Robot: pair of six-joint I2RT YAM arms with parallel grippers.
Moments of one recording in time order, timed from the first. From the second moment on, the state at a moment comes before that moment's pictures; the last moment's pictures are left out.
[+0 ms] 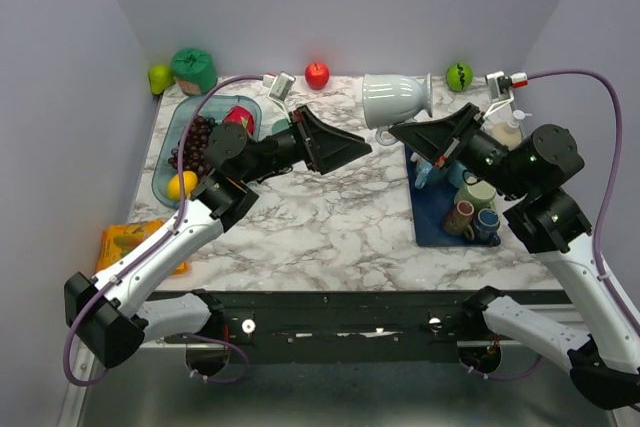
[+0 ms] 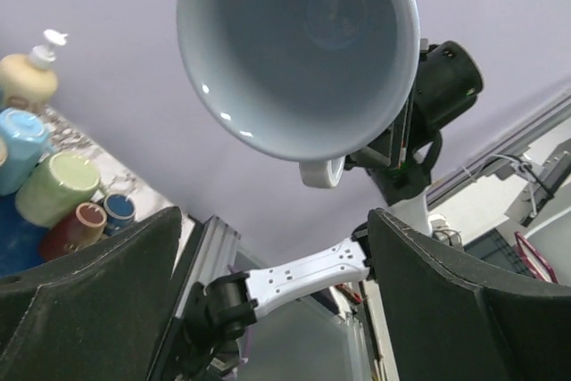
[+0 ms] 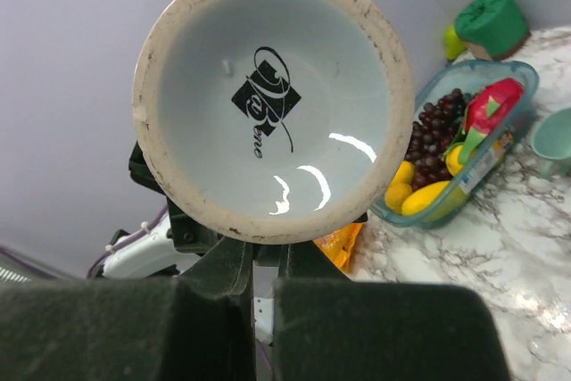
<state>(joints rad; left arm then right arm) -0.68 1.15 1.08 0.40 0.56 -1.01 0.53 0.89 1.22 -0.14 -0.37 0.85</state>
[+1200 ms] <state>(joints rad) -0.81 1.27 1.25 0.39 0.34 -1.09 0.55 0.90 1.18 0.01 -0.32 0.90</state>
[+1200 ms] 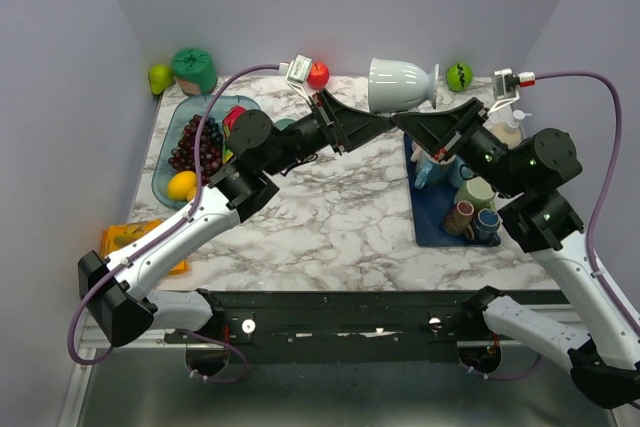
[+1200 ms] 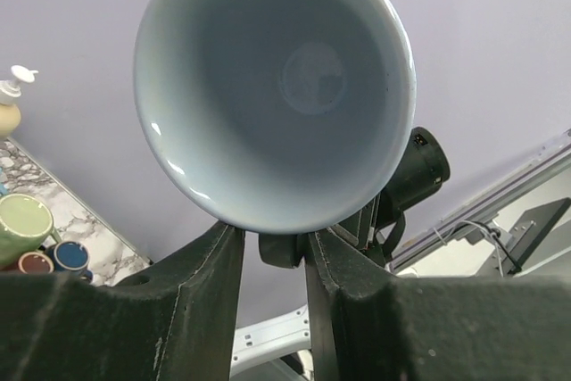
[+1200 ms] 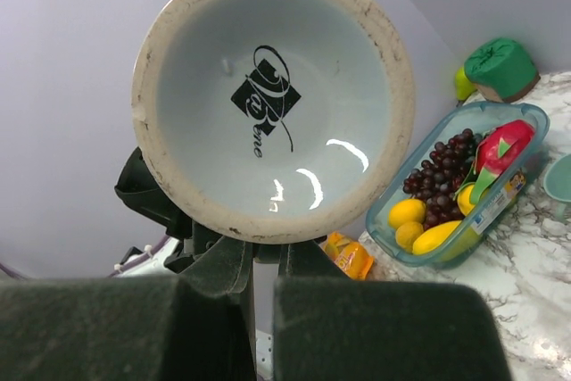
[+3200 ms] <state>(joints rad) -0.75 1.47 1.38 -0.34 -0.28 -0.41 0.57 0.90 1.13 -0.77 0.24 0.86</state>
